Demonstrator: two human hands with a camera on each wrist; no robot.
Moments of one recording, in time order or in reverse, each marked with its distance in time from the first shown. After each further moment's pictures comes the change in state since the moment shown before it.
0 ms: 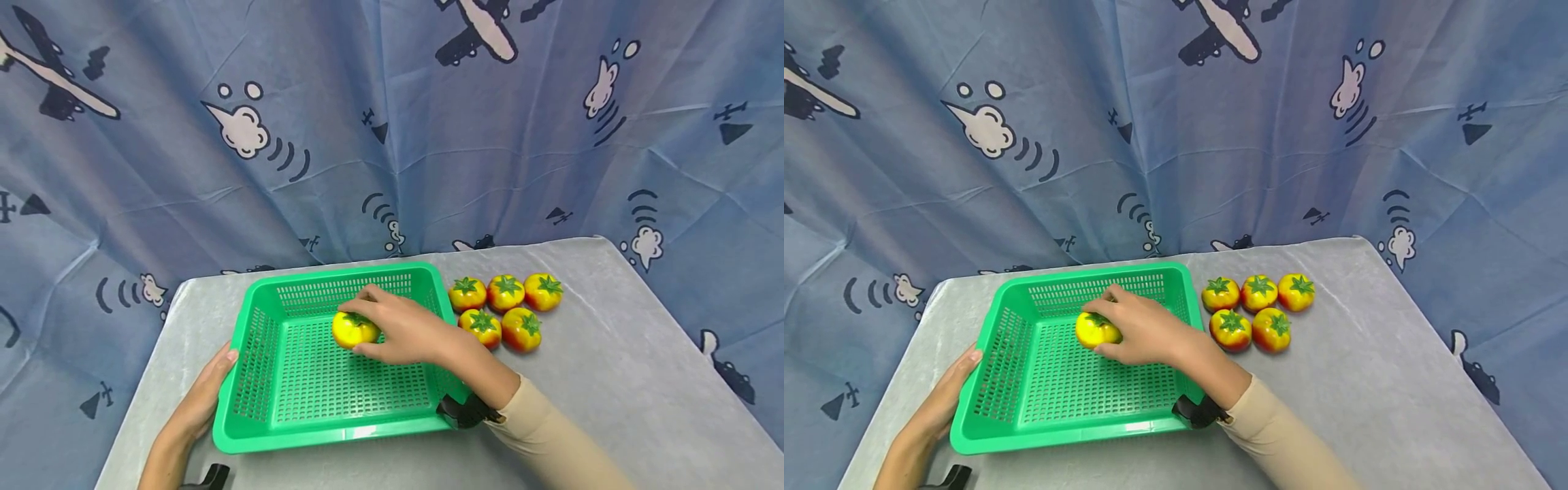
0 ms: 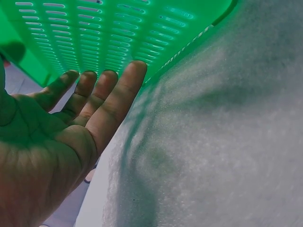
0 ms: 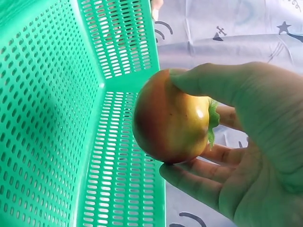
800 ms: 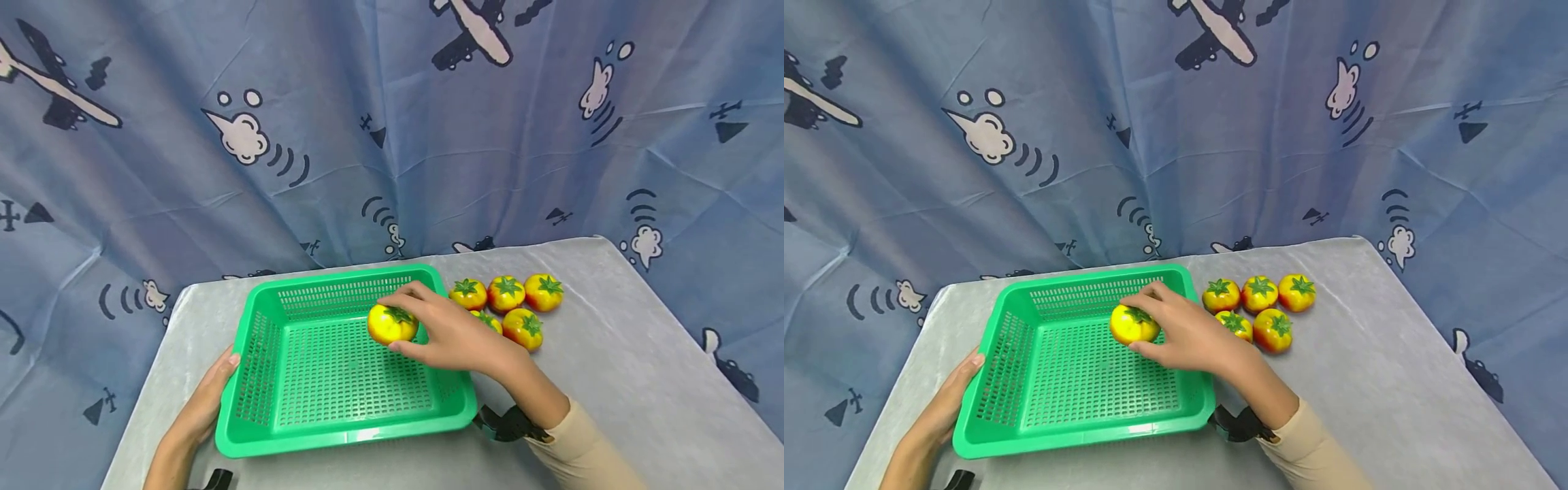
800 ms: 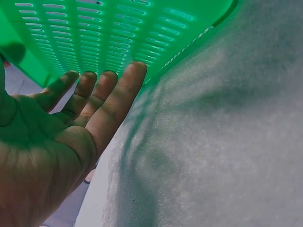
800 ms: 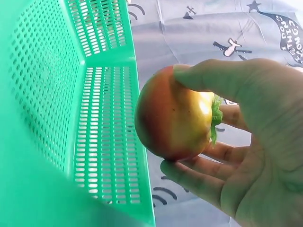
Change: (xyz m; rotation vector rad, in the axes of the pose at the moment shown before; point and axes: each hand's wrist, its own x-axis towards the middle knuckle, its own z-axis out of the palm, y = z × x) left_hand 0.003 0.000 0.002 0.009 0.000 -0.002; right_hand -0.051 0.022 -0.016 0.049 0.179 0.034
